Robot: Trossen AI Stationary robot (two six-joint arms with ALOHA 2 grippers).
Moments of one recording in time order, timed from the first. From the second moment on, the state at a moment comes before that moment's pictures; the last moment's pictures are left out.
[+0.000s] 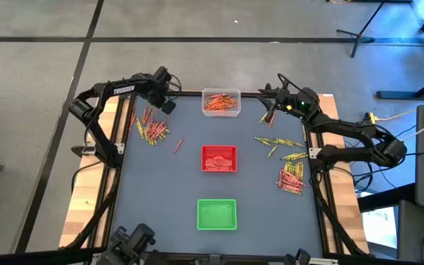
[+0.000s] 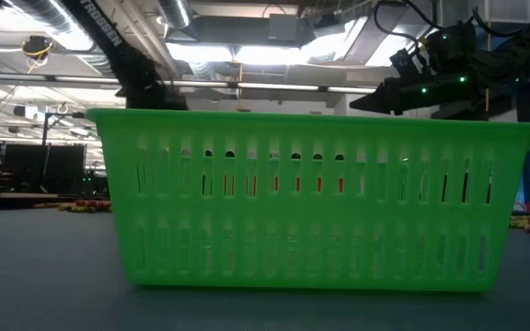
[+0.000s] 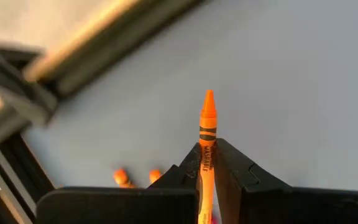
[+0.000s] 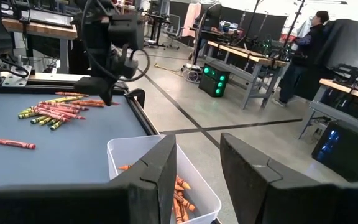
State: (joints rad) left arm 0.96 1.71 1.08 -0.70 -0.16 -0.05; right arm -0.81 1.16 0.43 0.71 -0.35 -0.25
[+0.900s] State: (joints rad) left arm 0.66 1.73 1.36 -0.24 0.00 0.22; right arm -0.81 1.16 0.43 0.71 -0.35 -0.24
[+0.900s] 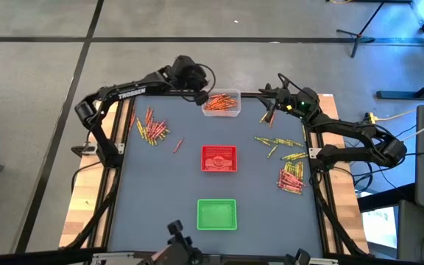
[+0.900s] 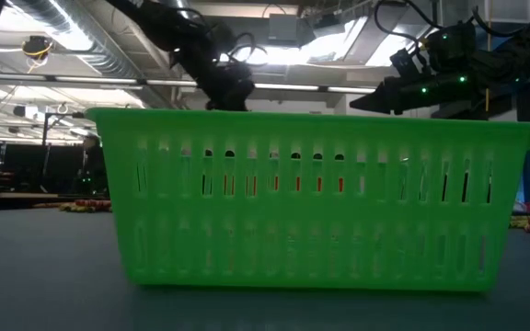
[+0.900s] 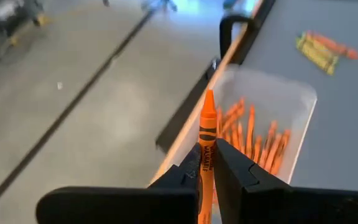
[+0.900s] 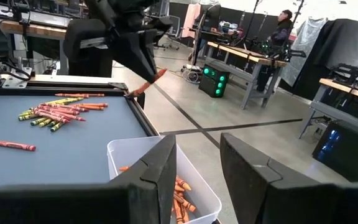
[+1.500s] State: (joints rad) left arm 0.66 2.00 1.59 -0.31 0.09 0.21; right arm -0.81 1.16 0.43 0.74 -0.35 -0.21
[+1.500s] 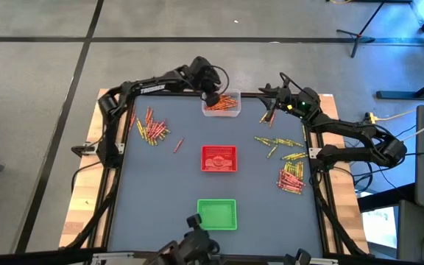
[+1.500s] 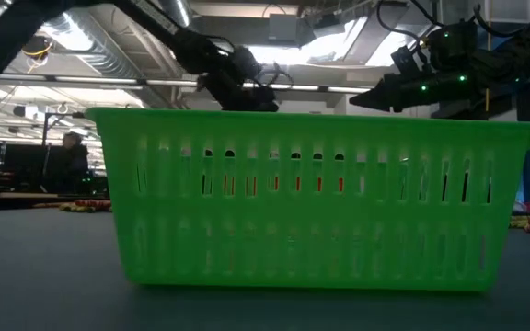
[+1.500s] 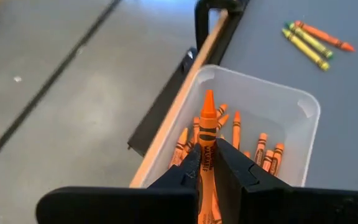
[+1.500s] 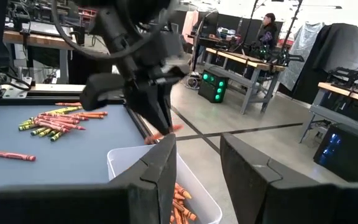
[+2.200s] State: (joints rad) left arm 0.65 2.16 1.71 -0.46 0.06 0.18; right arm -0.81 1.16 0.43 0.73 -0.35 -0.21
